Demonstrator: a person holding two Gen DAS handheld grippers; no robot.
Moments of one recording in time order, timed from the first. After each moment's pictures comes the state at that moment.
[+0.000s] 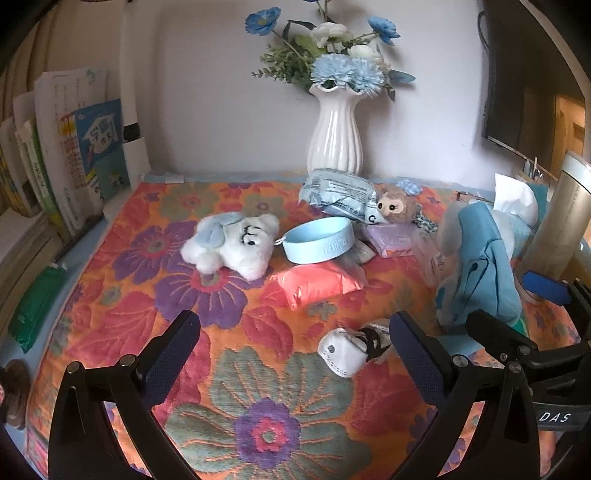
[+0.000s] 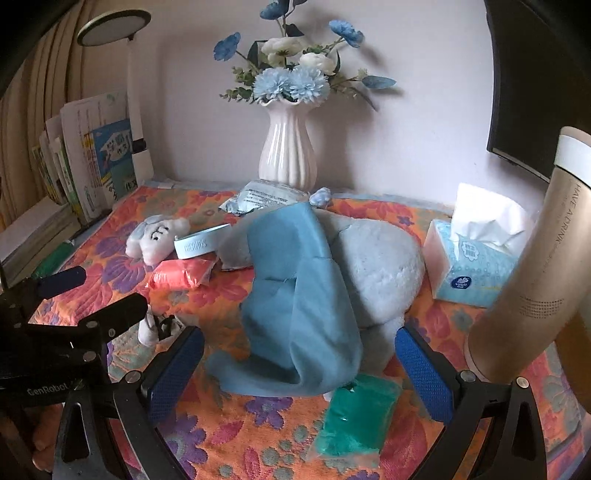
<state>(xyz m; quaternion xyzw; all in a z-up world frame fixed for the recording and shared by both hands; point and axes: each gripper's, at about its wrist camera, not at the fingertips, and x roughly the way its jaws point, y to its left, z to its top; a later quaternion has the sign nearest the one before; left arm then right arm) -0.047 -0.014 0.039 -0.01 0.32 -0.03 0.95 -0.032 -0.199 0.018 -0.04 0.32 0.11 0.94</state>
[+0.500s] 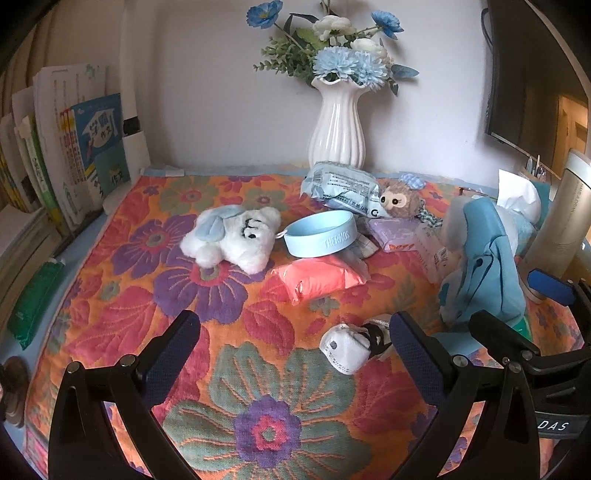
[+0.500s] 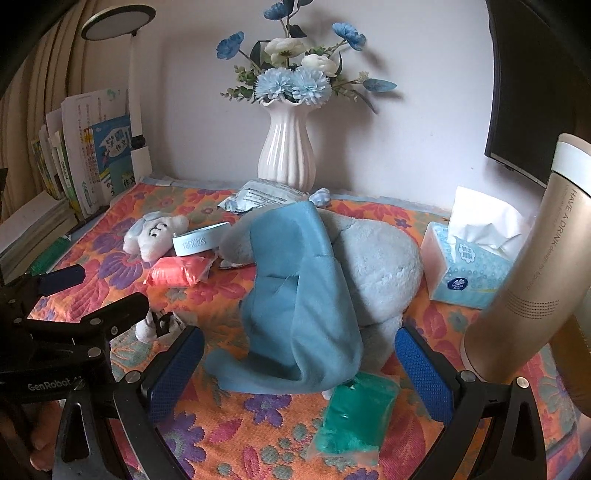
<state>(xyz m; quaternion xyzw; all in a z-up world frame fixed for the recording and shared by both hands) -0.044 -0.009 0.039 -0.01 0.34 -0.03 0.94 -0.033 -0.197 0.016 -0.06 0.31 0.11 0.94</state>
